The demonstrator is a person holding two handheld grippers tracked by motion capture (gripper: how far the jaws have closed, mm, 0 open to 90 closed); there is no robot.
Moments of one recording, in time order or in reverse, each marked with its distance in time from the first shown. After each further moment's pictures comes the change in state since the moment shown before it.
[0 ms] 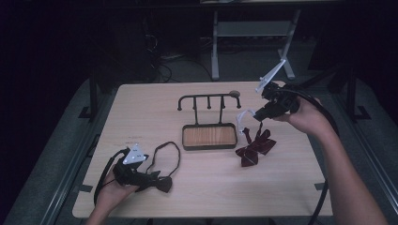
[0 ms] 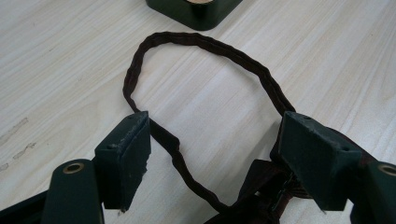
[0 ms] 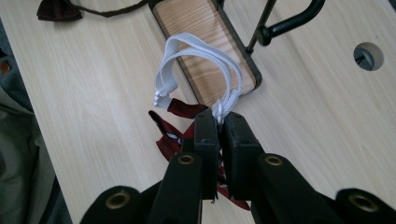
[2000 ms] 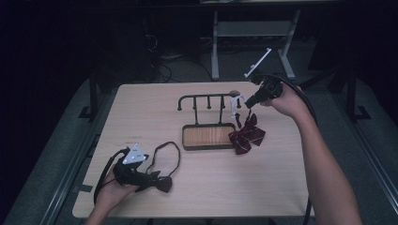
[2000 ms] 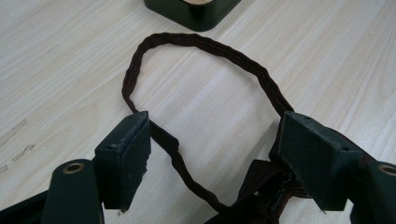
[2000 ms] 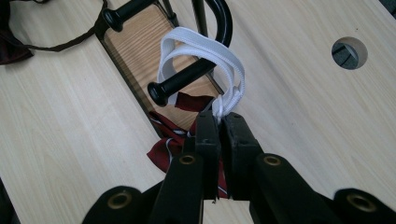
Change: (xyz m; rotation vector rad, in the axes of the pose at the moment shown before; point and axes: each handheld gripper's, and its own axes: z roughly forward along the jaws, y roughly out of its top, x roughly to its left) left arm 0.001 0.000 0.000 -0.004 -0.005 0.008; right arm -0.058 0.028 0.040 0.018 0.002 0.133
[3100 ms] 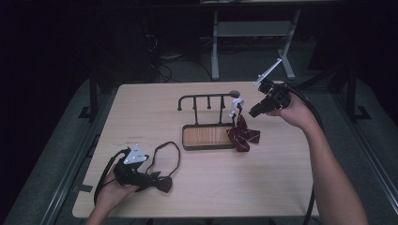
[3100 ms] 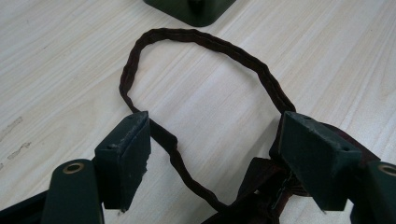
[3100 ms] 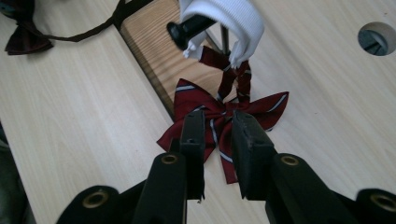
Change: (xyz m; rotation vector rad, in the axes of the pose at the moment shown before) left arm 0.000 0.000 0.002 0.020 -0.003 0.002; right arm 0.002 -0.036 0.005 -0.051 0.065 0.003
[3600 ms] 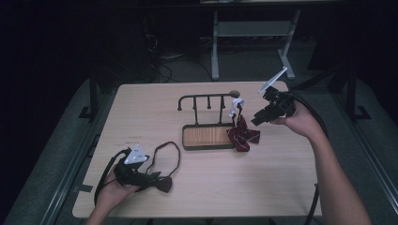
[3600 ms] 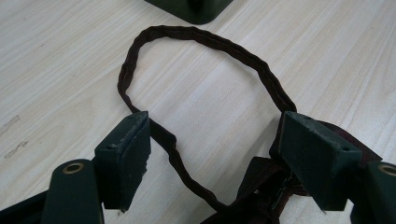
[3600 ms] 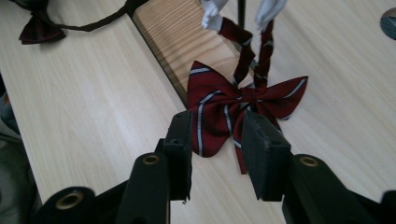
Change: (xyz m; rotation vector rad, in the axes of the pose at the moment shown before) left arm 0.000 -0.001 0.002 0.003 -0.003 -0.003; right arm 0.007 -0.024 0.004 -0.026 0.028 0.000
